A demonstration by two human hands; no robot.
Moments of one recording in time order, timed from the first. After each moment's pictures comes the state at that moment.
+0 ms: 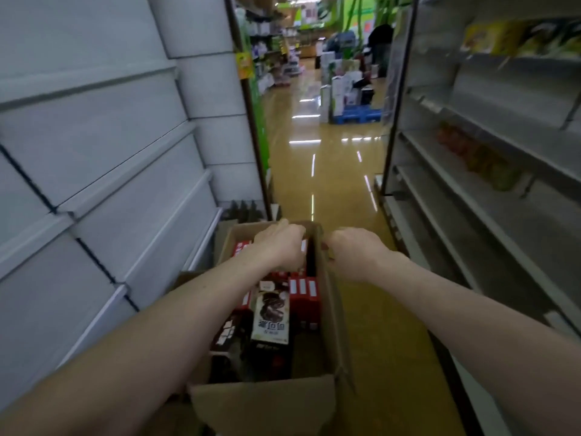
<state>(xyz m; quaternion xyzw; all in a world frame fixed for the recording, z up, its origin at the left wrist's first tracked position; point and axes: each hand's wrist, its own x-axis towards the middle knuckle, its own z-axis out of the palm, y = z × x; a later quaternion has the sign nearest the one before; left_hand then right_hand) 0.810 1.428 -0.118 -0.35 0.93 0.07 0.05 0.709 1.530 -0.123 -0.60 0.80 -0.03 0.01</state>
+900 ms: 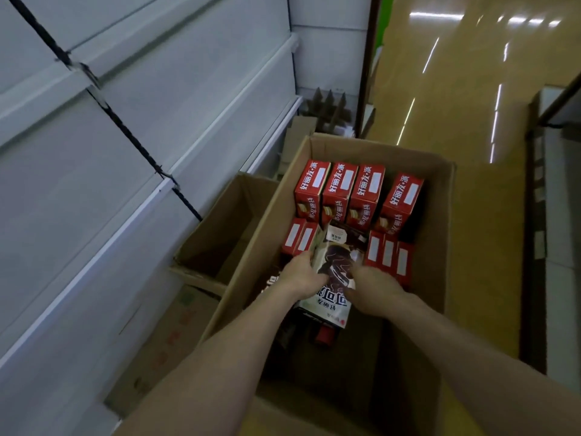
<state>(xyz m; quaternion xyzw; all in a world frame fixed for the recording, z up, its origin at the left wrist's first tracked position) 0.850 1.295 -0.384 -0.61 0.61 0.50 0.03 0.713 1.348 -0.392 -0.59 0.73 0.07 0.34</state>
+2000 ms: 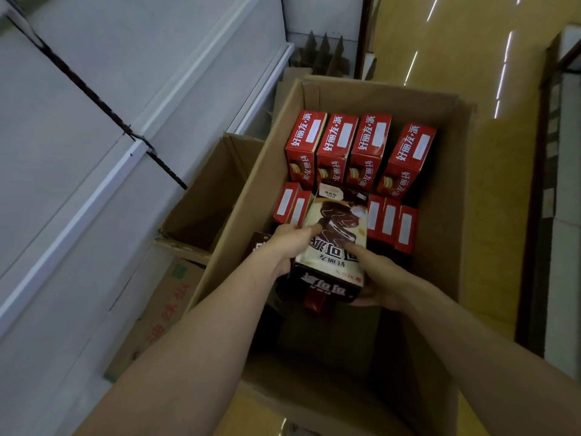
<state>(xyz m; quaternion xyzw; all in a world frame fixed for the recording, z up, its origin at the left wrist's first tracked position) 0.853 1.271 -0.441 -0.65 0.38 0.65 -0.07 0.709 1.364 -0.431 -0.10 0.68 -0.24 0.69</state>
